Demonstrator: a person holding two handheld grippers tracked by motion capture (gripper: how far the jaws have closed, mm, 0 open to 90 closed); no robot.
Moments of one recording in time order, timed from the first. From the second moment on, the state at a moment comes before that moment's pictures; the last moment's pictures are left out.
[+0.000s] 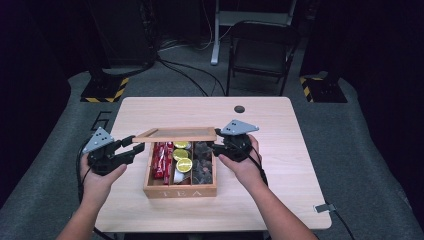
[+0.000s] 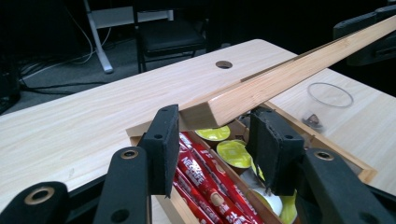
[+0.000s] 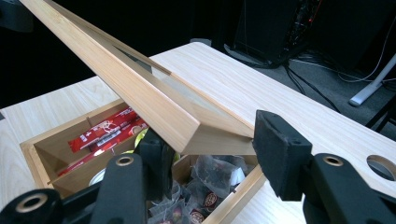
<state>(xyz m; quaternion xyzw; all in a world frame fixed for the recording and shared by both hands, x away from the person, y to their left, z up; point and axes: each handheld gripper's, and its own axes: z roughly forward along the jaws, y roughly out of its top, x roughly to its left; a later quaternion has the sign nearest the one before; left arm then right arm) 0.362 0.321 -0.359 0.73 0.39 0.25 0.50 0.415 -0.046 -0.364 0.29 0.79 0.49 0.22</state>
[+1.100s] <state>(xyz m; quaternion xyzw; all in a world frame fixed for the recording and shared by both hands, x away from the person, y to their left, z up) 0.330 0.319 -0.402 0.75 0.38 0.24 0.48 0.380 -0.051 -0.403 0.27 0.81 0.47 0.22</state>
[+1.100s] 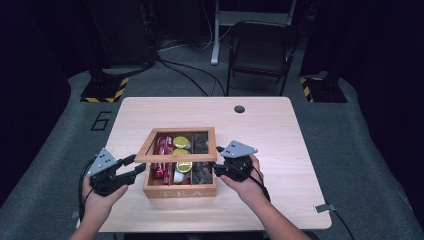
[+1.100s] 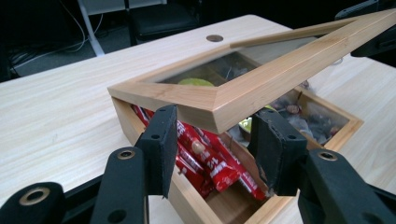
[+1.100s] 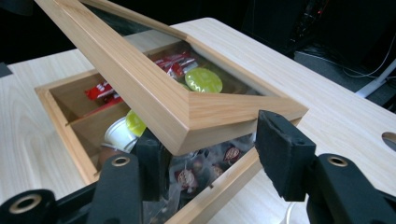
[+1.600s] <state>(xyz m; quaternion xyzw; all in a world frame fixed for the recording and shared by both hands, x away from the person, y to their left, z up) 0.319 0.318 -0.438 0.77 0.38 0.23 0.45 0.359 -0.058 -0.430 0.26 0.83 0.46 0.17</state>
